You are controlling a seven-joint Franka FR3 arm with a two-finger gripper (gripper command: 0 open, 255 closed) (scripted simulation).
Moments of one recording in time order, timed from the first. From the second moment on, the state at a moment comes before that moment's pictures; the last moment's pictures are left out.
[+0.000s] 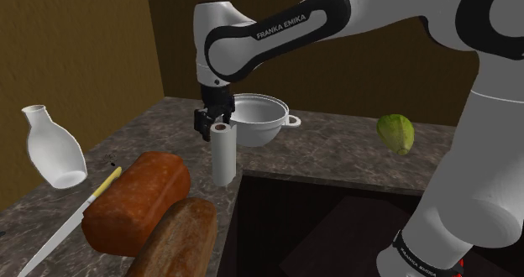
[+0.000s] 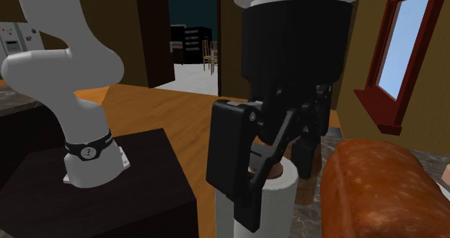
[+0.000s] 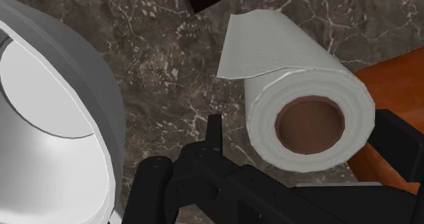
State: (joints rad) arm 0.13 0.14 0.31 -1.88 -0.12 2.06 0.17
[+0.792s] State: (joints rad) arm 0.14 0.15 0.32 -1.88 -0.12 2.07 0.17
